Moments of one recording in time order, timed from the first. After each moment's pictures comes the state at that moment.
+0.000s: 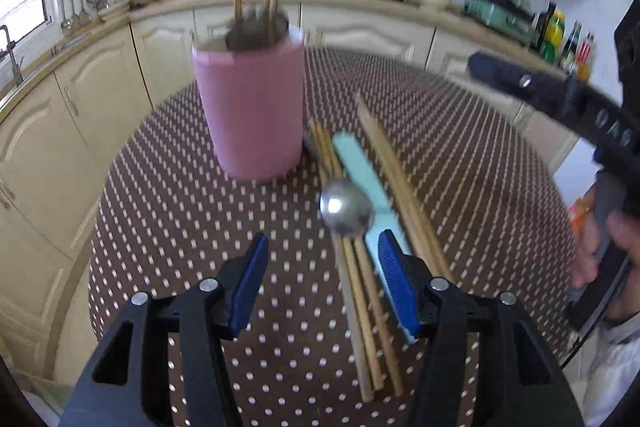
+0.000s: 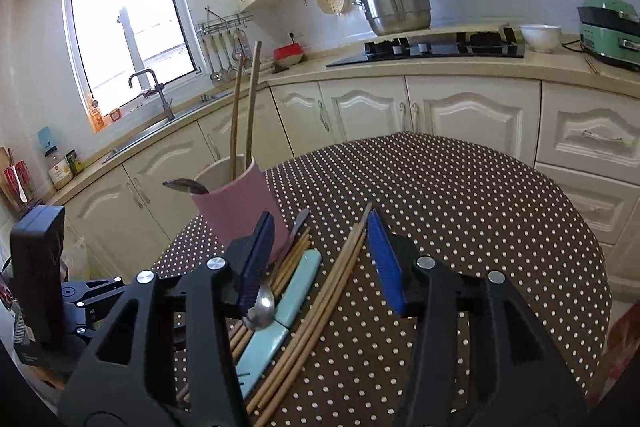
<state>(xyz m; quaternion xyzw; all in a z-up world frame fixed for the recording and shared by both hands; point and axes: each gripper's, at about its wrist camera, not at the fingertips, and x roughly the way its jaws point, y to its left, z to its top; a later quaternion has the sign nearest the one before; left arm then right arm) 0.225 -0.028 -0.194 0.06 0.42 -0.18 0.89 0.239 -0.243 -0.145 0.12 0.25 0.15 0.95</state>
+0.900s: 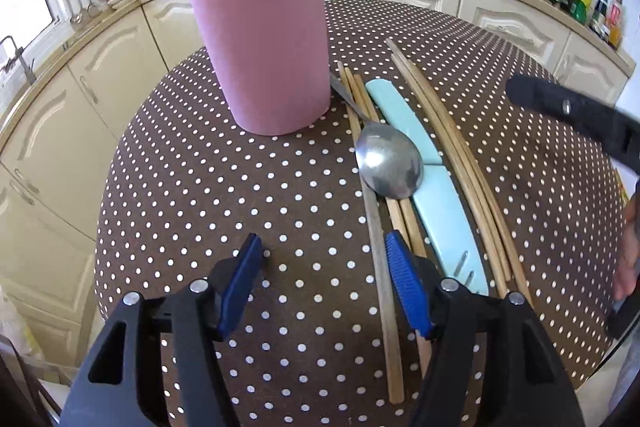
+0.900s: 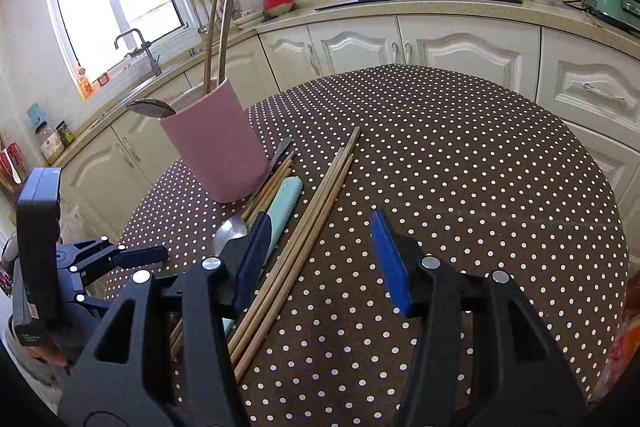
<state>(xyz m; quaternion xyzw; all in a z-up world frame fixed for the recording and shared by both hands) 0.249 -0.044 -0.217 0.10 0.46 -0.12 0.87 0.242 -0.232 -0.187 0.11 0.33 0.14 0.93</state>
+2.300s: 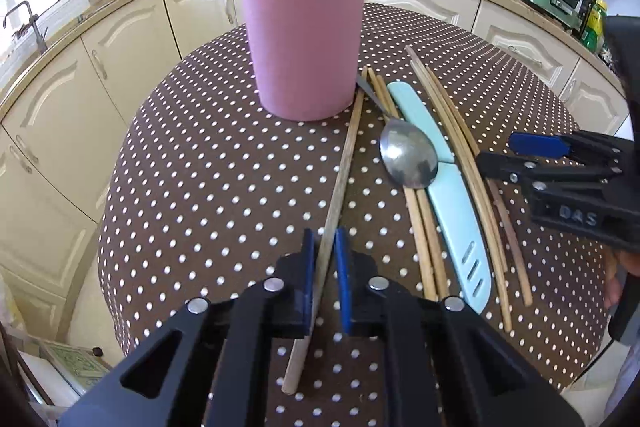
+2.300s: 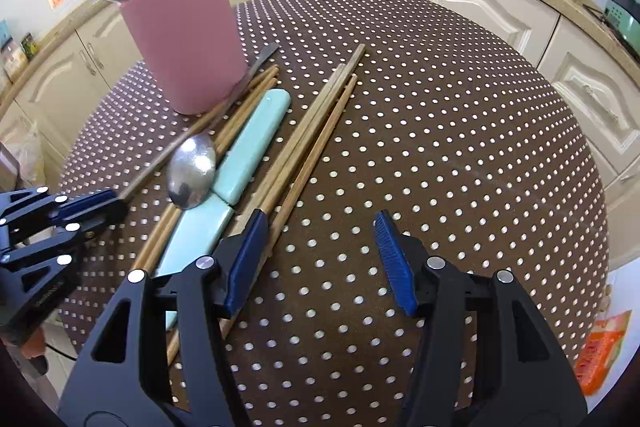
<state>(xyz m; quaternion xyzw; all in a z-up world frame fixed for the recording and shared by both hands) 0.239 -0.014 -0.214 0.06 0.47 -0.11 0.88 0.268 -0.181 -0.210 -0.02 0.47 0.11 0.88</state>
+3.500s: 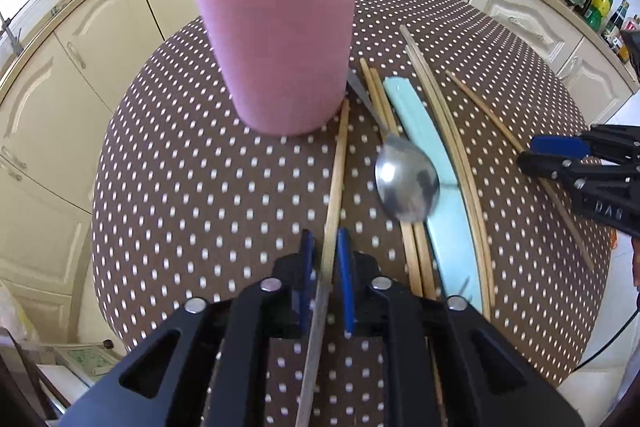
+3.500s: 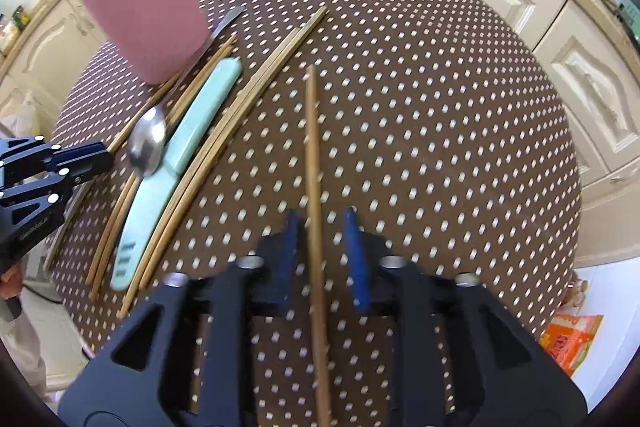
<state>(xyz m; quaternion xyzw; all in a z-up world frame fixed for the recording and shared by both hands) 0.280 -0.024 -0.203 0.08 0.54 -0.13 0.83 0.318 -0.229 -0.207 -0.06 0.55 0.11 0.83</state>
